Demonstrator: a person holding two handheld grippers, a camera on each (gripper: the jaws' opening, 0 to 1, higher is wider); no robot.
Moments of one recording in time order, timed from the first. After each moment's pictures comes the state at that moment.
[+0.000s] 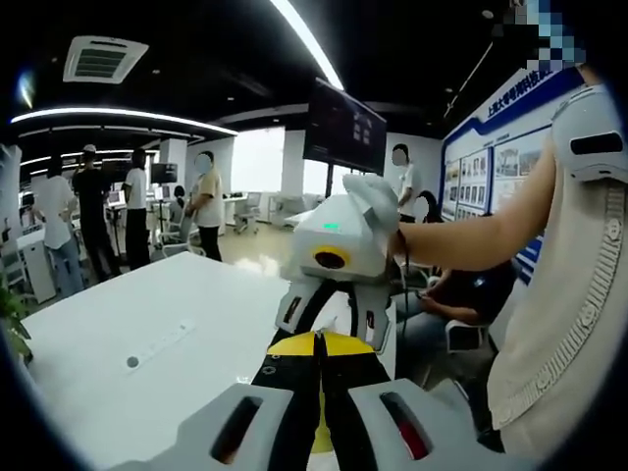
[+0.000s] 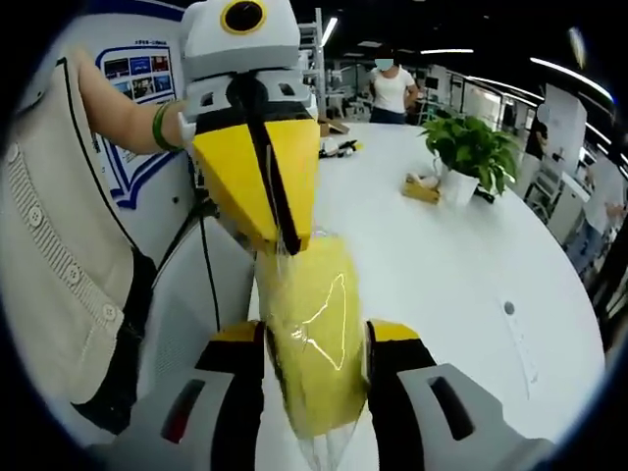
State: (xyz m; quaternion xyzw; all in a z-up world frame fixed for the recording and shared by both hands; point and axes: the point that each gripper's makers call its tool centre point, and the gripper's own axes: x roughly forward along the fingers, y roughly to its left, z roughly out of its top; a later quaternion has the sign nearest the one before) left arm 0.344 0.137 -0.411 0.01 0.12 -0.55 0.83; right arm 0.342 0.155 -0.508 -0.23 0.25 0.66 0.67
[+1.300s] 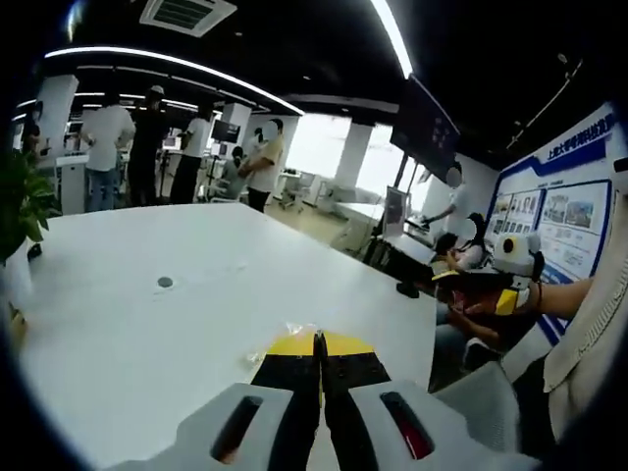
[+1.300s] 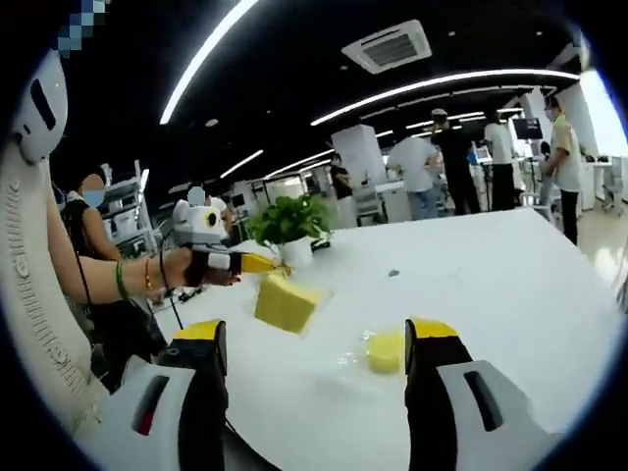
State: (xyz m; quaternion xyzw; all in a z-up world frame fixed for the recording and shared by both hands) left arm 0.421 0.221 -0.530 -0.08 0.21 -0.45 0.86; right arm 0.312 0.052 -0.519 0.11 0.14 0.32 0.93
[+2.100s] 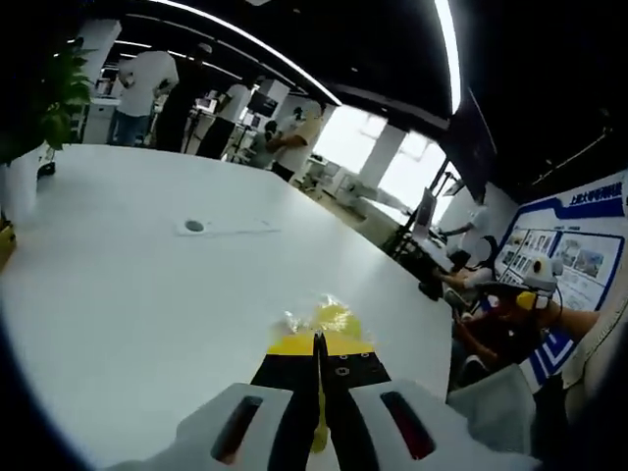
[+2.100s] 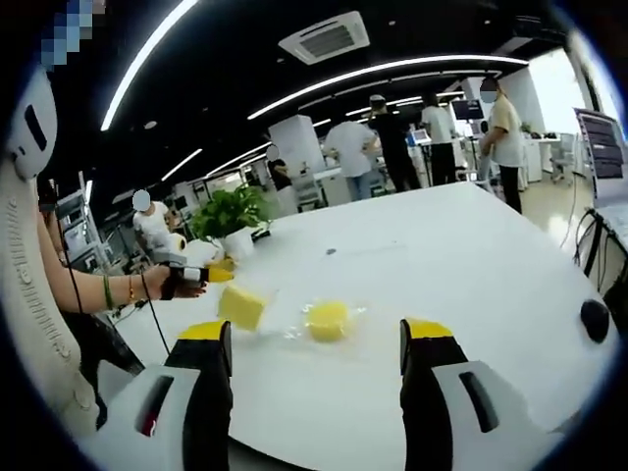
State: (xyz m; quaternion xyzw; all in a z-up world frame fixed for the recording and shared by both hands) left arm 0.468 0.265 -0.604 -0.15 0.26 -0.40 0.86; right arm 0.308 -0.018 -0.544 0.11 0.19 0.21 0.95
